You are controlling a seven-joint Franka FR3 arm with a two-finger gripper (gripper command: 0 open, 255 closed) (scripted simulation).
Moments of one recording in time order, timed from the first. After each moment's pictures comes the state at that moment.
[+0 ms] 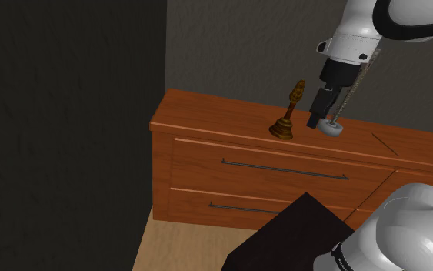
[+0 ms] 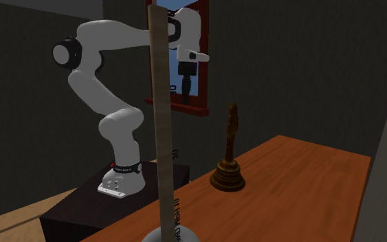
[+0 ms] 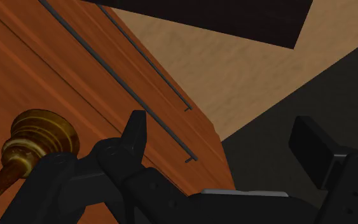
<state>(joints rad) 0.01 -0.80 0.03 -2.36 0.02 1.50 -0.15</state>
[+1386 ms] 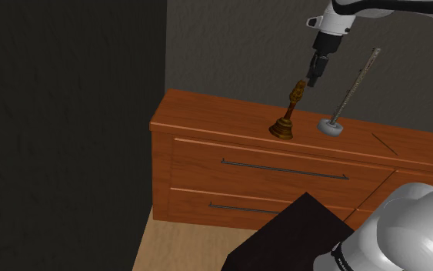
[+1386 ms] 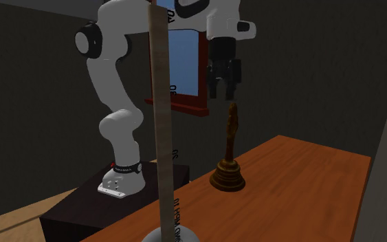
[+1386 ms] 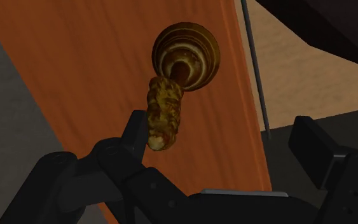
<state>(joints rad) 0.03 -0.32 -0.31 -1.89 -0.17 1.61 -0.84</state>
